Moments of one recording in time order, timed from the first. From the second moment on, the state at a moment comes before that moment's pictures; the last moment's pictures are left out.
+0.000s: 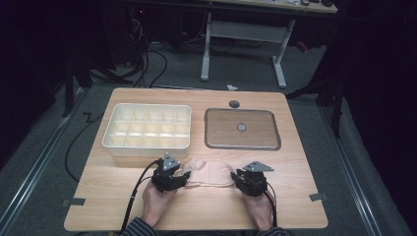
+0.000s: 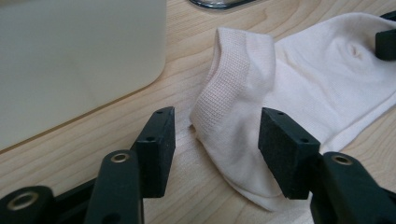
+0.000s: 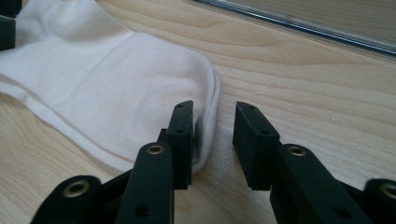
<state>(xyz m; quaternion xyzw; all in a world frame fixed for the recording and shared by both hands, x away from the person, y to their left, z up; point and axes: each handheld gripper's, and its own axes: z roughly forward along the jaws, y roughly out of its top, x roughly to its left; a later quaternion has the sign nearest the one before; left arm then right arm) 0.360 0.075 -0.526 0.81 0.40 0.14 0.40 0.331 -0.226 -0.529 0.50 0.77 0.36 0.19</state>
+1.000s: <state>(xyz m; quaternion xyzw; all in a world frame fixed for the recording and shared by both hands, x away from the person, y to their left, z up) 0.358 0.082 -0.535 0.81 0.41 0.16 0.38 0.324 -0.187 -0.507 0.44 0.79 0.38 0.20</state>
